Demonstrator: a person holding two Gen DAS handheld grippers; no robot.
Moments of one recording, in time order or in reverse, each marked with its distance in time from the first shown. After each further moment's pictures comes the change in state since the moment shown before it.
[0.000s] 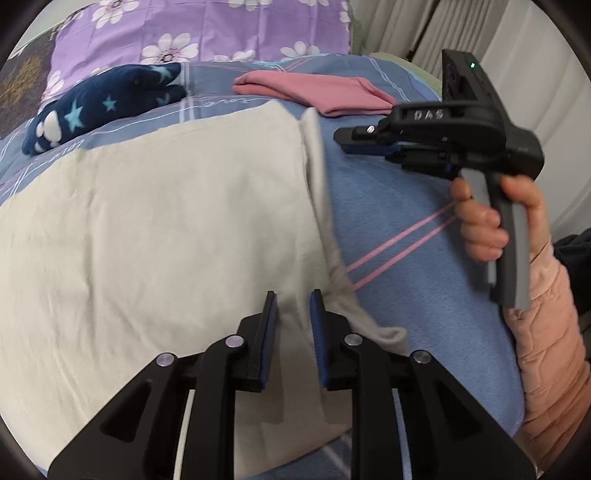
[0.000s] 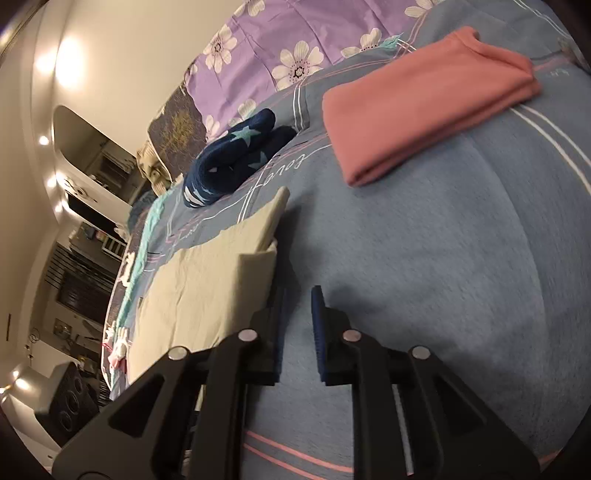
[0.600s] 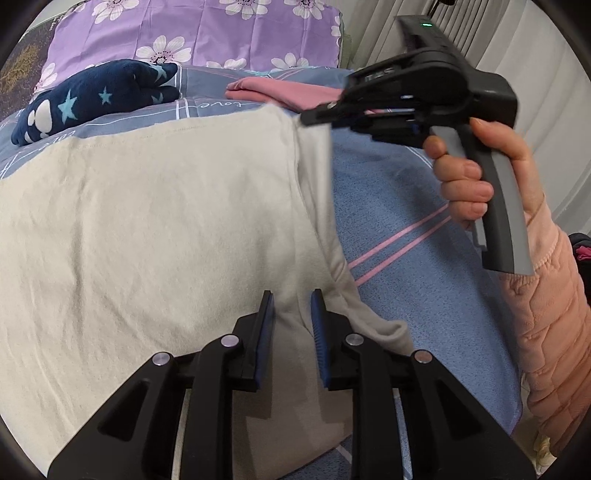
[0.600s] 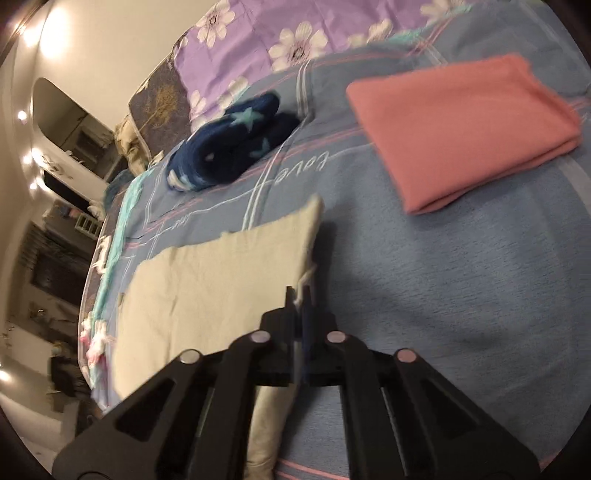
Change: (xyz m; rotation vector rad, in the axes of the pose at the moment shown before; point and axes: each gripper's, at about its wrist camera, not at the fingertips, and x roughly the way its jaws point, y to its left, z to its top) left arm -0.002 0.014 -0.014 -0.016 -0.061 -0.107; right arm 0.013 0.038 0.021 -0.035 0.010 -0.103
